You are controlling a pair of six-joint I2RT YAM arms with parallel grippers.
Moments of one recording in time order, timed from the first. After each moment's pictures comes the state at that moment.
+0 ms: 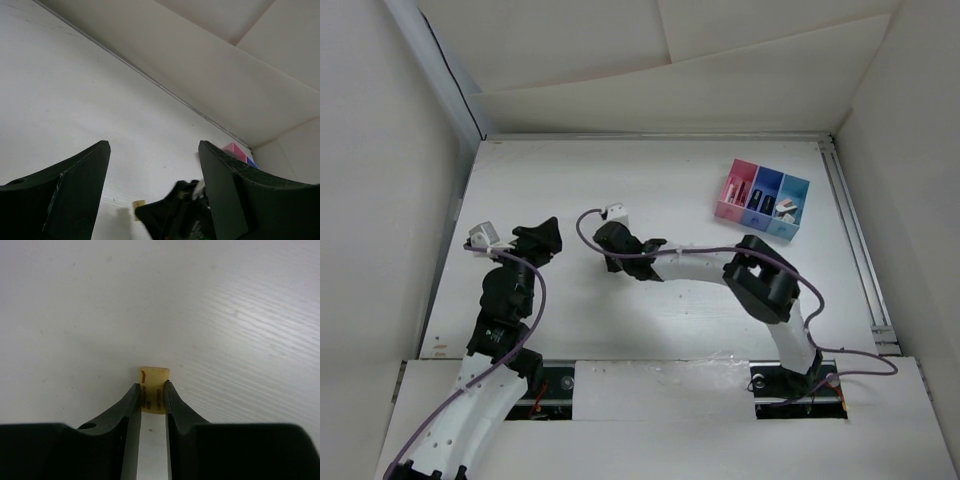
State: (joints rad) left arm -0.33 0.42 0.37 0.10 -0.36 -0.69; right arm 1.02 2.11 1.47 -0.11 0.38 0.51
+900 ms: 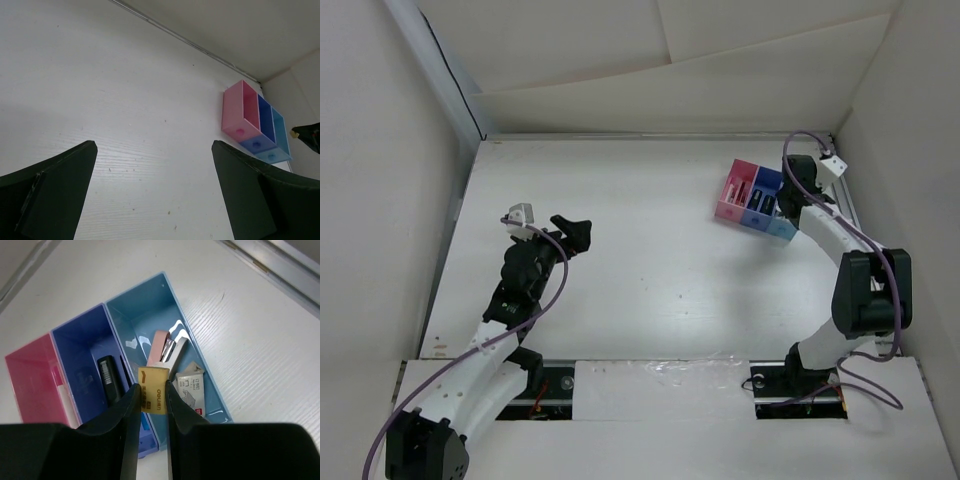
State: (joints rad) left arm -0.33 0.71 0.38 0.20 -0.11 -0.64; right arm 0.06 1.58 1.10 -0.18 0.57 0.69
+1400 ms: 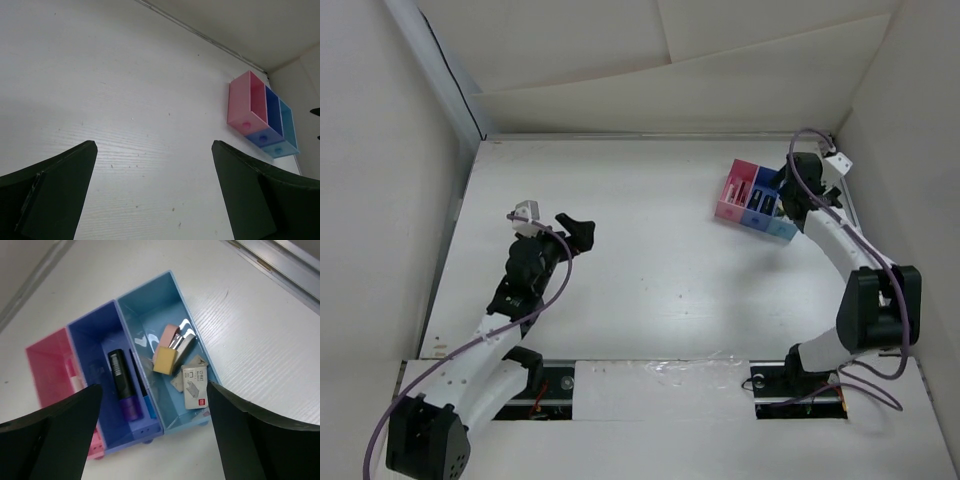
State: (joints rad) left arm -0.33 0.76 0.38 0.23 -0.09 -0.63; right arm 0.06 1.54 1.10 -0.21 0.54 0.71
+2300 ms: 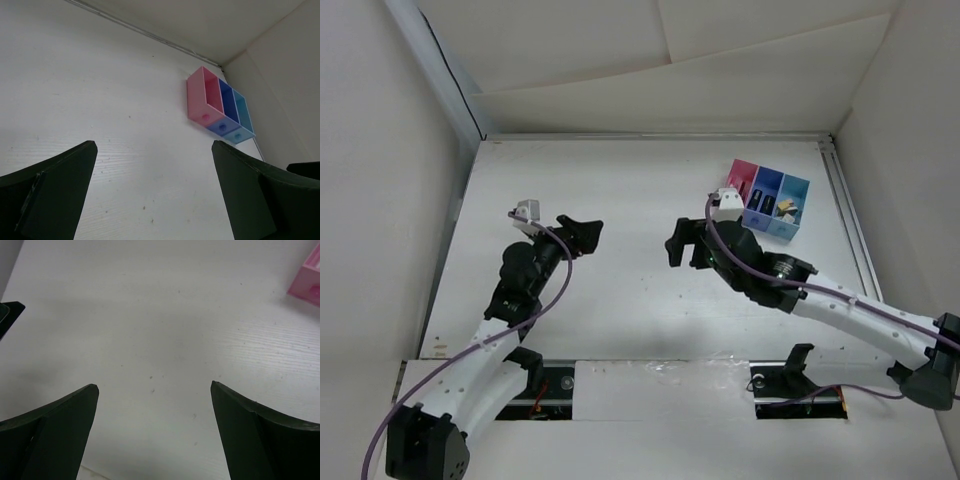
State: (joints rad) left arm -0.33 0.73 0.40 0.29 0.07 -0.65; right arm 0.97 1.12 1.00 -0.35 0.50 0.60
